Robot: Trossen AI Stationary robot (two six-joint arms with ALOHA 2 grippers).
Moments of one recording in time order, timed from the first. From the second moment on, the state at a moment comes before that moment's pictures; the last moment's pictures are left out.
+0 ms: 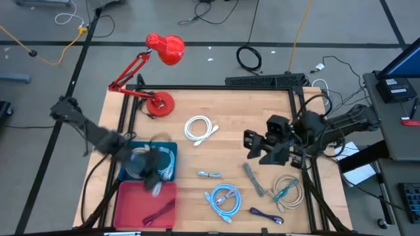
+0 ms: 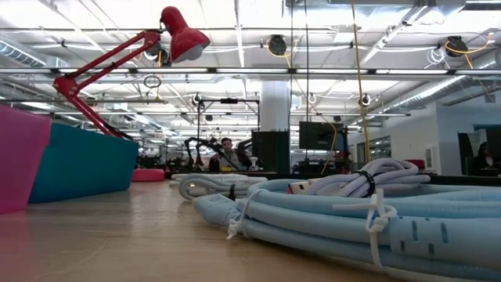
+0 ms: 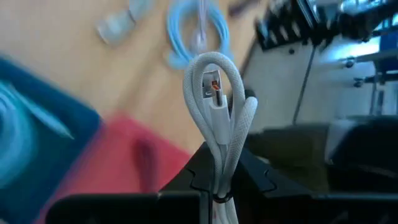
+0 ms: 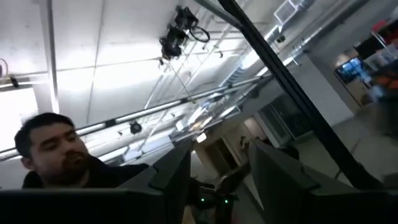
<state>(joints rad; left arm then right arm) -0.62 1.15 1.07 -0.69 -0.07 -1.27 0.27 1.21 1.06 0.75 -0.33 0.83</state>
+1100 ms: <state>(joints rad) -0.99 1.75 1.22 -1.07 0.19 -0.89 0.27 1.08 1.06 0.29 -0.25 0.71</state>
